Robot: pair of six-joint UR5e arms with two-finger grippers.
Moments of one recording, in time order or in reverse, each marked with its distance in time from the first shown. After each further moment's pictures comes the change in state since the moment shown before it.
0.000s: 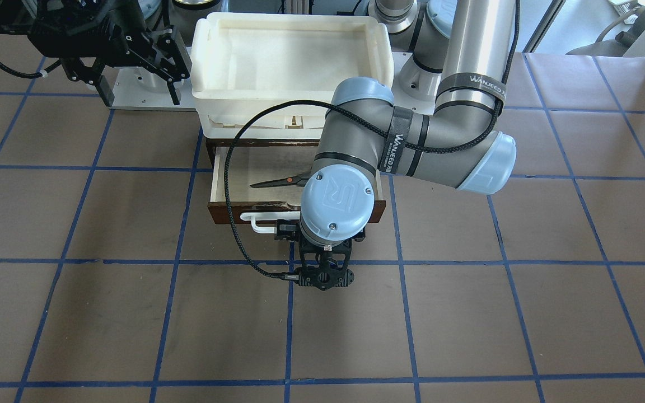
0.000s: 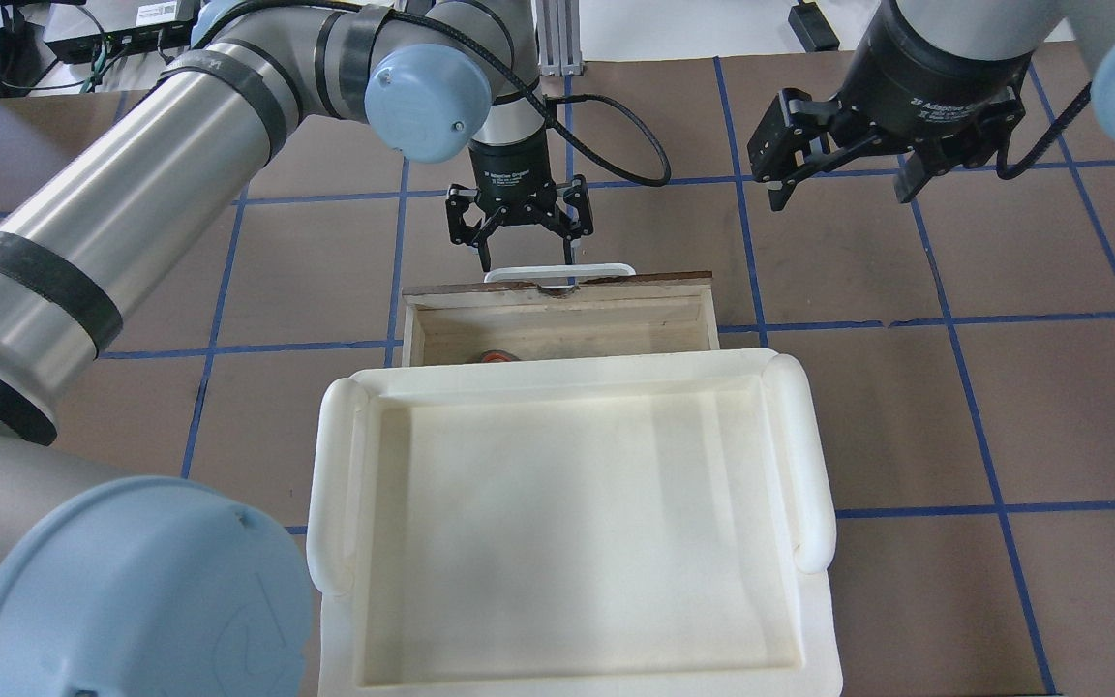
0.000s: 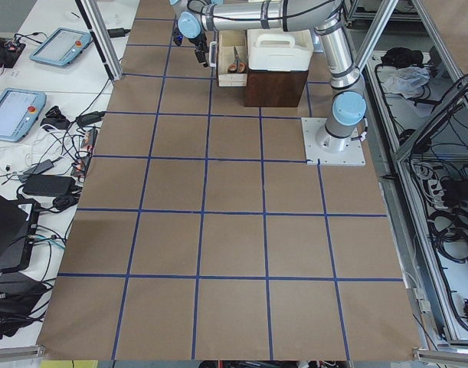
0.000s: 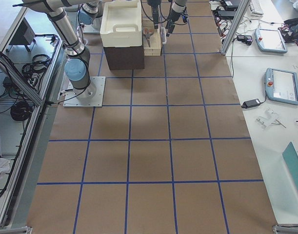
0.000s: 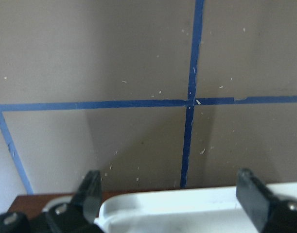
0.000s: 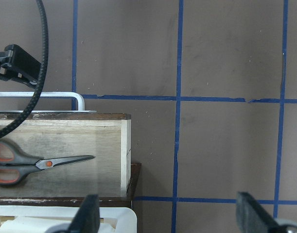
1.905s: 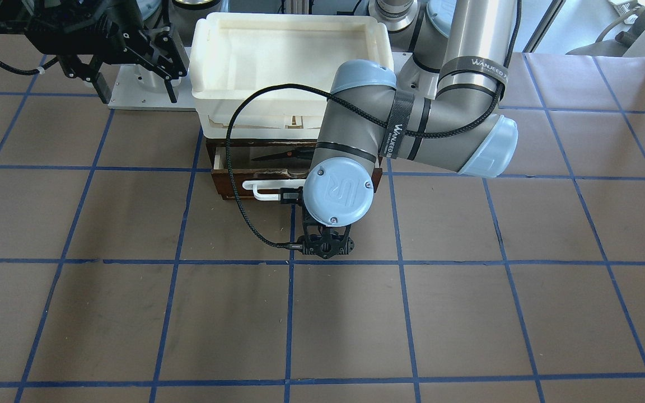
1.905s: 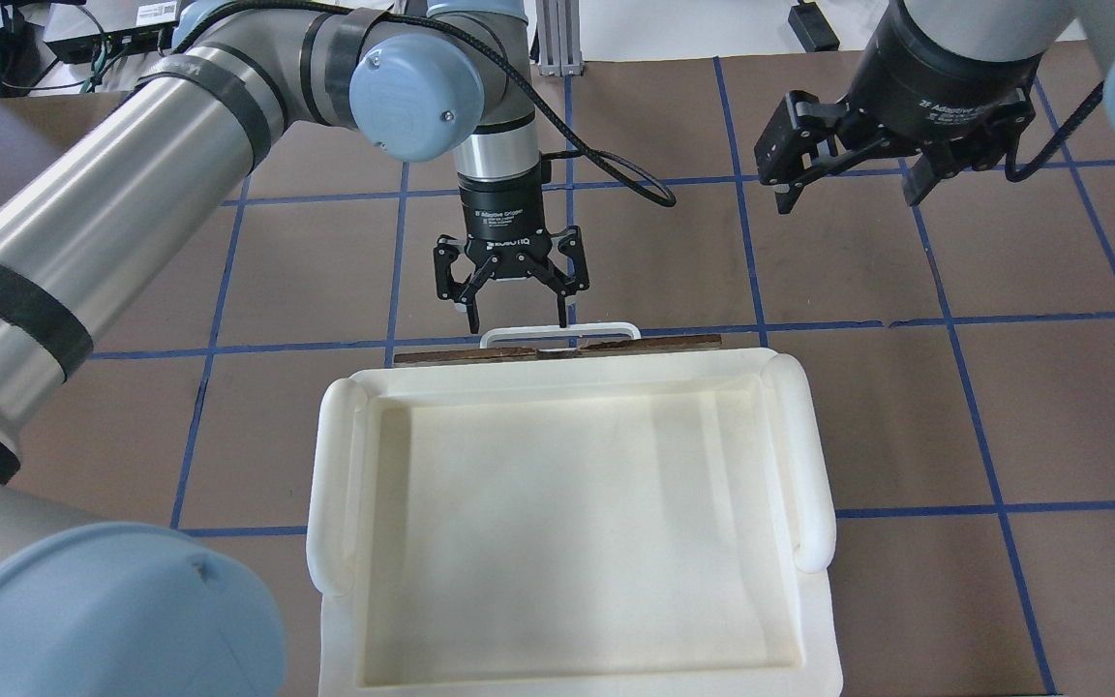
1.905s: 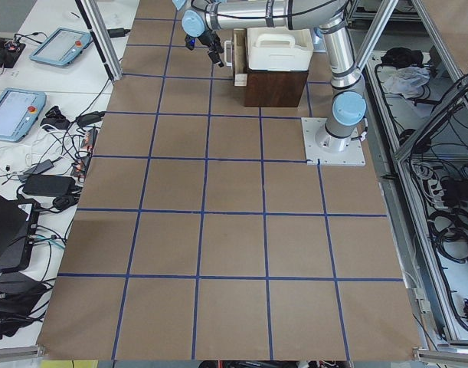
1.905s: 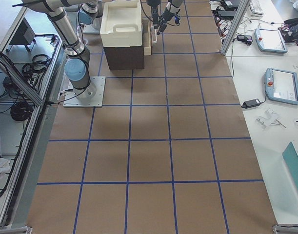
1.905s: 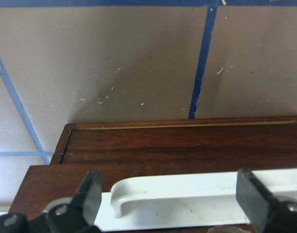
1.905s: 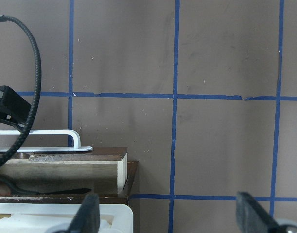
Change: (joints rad) left arm -0.008 0.044 -0.044 -0.204 -0.055 -0.001; right arm -0.002 -0.006 0.000 0.012 -0.007 -0.001
